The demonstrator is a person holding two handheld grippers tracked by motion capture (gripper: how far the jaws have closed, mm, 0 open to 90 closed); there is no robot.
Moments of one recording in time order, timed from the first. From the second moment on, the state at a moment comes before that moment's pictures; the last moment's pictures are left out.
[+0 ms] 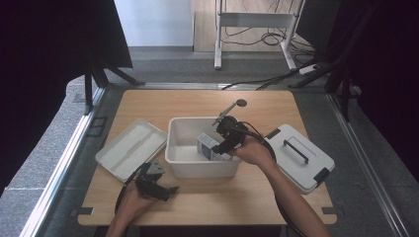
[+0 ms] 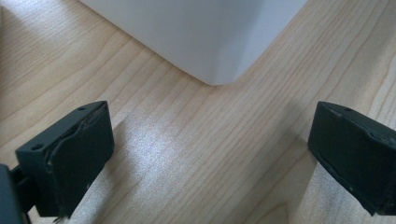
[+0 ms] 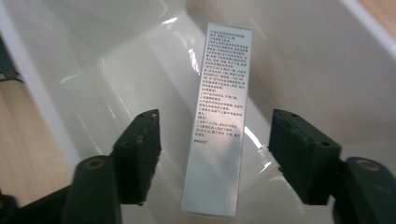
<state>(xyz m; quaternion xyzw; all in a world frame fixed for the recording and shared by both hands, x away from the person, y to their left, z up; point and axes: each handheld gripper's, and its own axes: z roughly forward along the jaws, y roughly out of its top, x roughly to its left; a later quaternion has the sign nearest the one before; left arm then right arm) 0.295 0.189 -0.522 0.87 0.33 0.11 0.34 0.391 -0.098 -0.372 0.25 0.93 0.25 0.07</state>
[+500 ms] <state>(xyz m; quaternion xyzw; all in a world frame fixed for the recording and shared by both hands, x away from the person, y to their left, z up) 0.295 0.189 -0.522 0.87 0.33 0.11 0.34 0.360 -0.135 -0.351 0.26 0.91 0.31 0.11</state>
